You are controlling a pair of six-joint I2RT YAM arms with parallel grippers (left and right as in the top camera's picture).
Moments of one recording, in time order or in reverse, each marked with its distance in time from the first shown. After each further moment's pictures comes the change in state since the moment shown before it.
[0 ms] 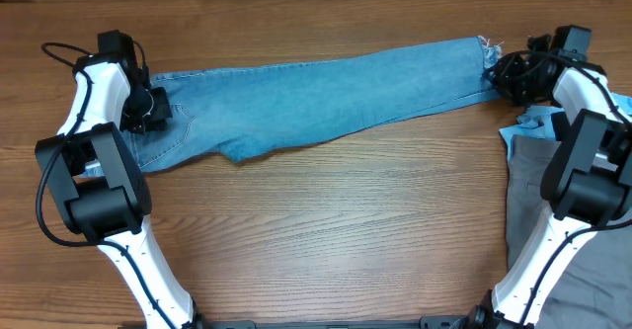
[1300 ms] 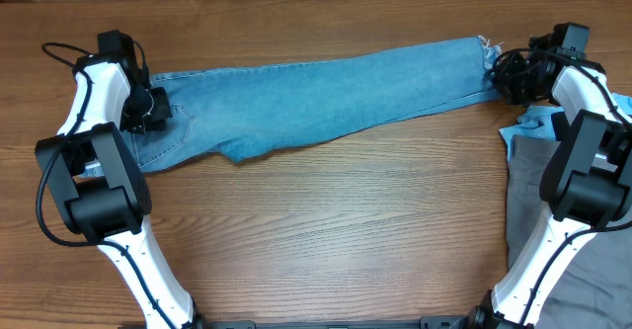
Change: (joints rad) left arm 0.000 0.000 0.000 0.000 0.000 0.000; right arm -0.003 -0.013 0.000 -0.003 0.052 0.080
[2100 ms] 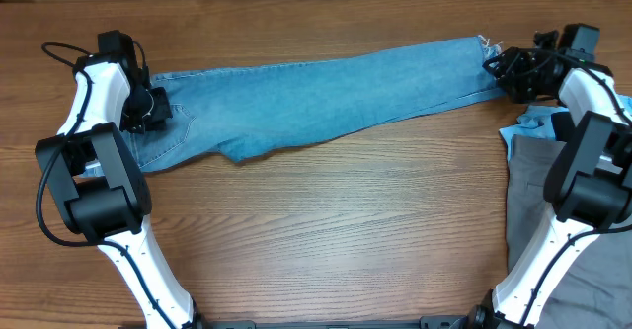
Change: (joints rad) left arm 0.000 0.000 0.000 0.000 0.000 0.000; right arm -0.011 -0.003 -0.005 0.034 -0.101 -0.031
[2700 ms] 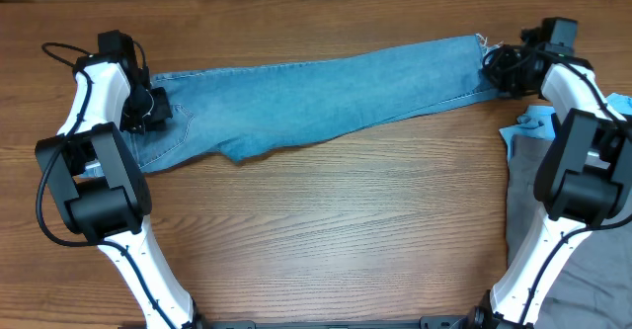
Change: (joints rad) left arm 0.000 0.000 0.000 -0.003 0.000 0.000; right arm 0.043 0.000 0.000 0.020 0.121 0.065
